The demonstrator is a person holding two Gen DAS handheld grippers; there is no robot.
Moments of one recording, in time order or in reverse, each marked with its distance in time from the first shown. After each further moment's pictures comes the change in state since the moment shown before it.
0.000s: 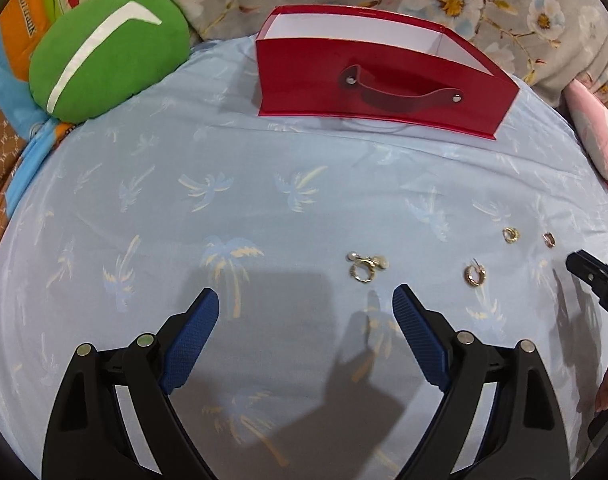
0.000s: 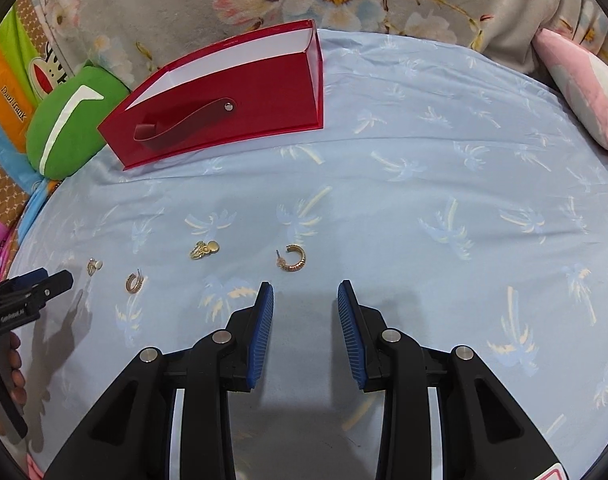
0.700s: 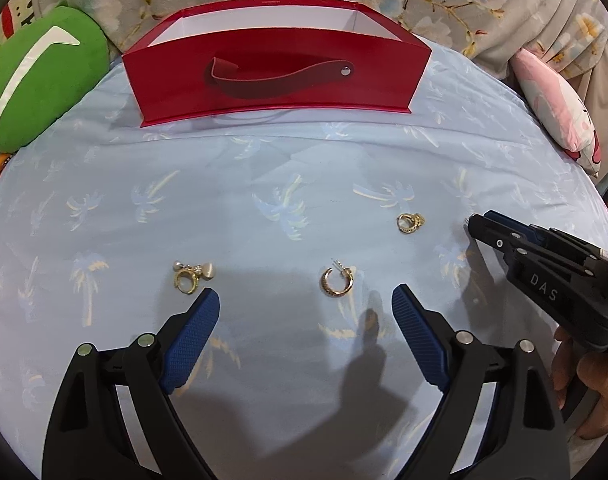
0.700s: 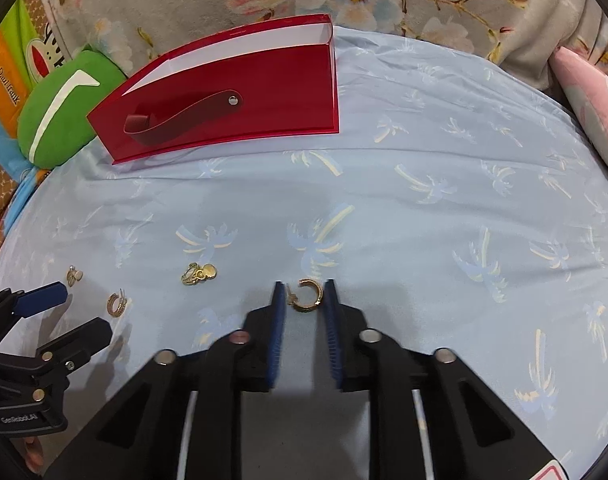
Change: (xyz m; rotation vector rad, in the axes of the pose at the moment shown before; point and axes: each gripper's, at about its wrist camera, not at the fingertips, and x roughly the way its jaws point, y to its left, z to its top) left arm 0.019 -0.085 0.005 0.094 0.025 -0.147; right arm 0.028 0.016 0.015 -0.052 0.003 -0.031
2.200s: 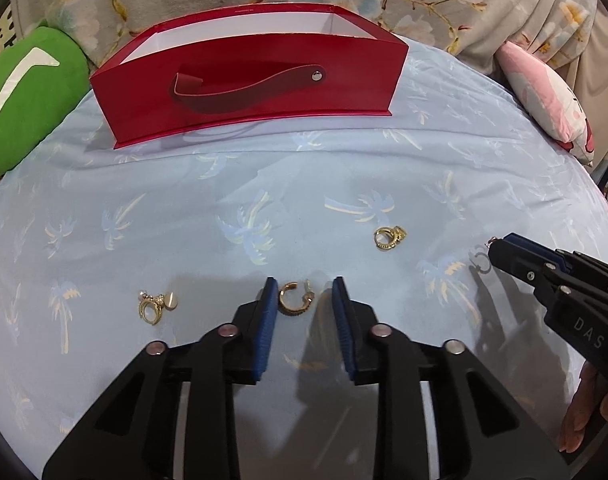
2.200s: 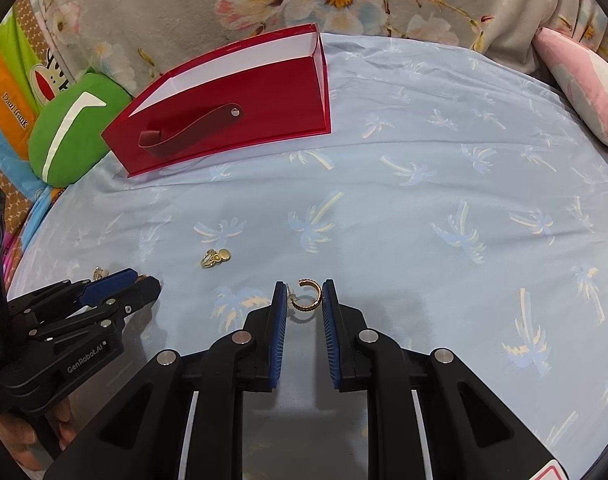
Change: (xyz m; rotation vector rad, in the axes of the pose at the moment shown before) left arm 0.011 -0.019 0.006 0.053 -0.040 -0.017; right arm -0.028 -0.008 -0.014 0.070 -0.022 0.040
